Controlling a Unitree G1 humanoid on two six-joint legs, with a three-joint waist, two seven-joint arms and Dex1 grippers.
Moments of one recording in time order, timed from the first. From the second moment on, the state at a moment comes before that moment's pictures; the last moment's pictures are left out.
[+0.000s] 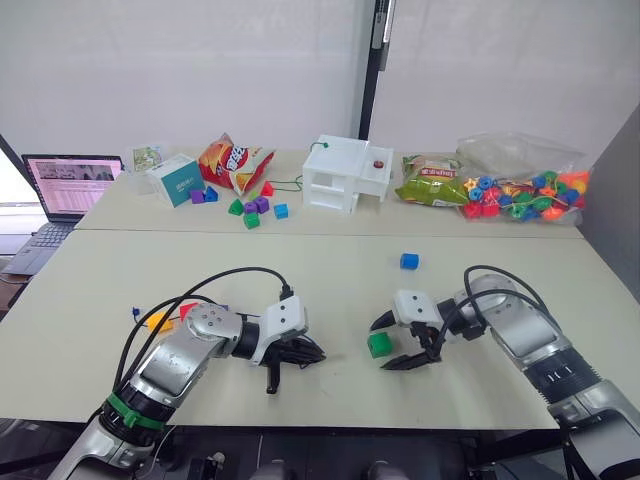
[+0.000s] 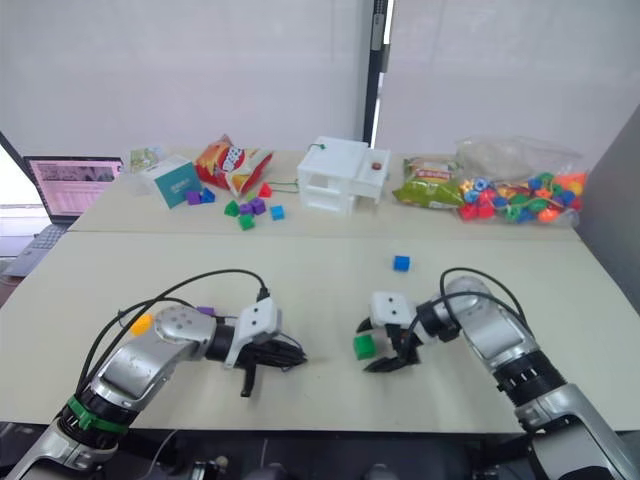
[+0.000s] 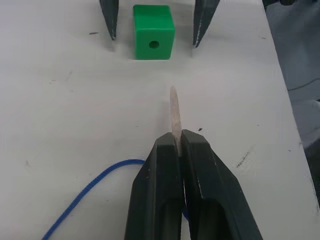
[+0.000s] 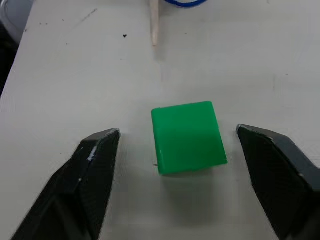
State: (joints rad) left arm -0.43 0.62 -0.32 -0.23 -0.24 0.58 -1.13; right arm -0.63 -0.74 0.41 0.19 0.13 0.13 1.42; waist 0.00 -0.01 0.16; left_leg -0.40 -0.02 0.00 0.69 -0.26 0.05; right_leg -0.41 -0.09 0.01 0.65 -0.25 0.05
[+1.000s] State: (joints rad) left arm -0.48 0.60 -0.40 -0.25 -0.20 0.63 -1.06; right arm -0.42 -0.73 0.33 -0.24 0.14 0.56 1.15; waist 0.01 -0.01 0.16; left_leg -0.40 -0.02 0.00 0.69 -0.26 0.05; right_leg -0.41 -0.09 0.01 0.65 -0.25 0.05
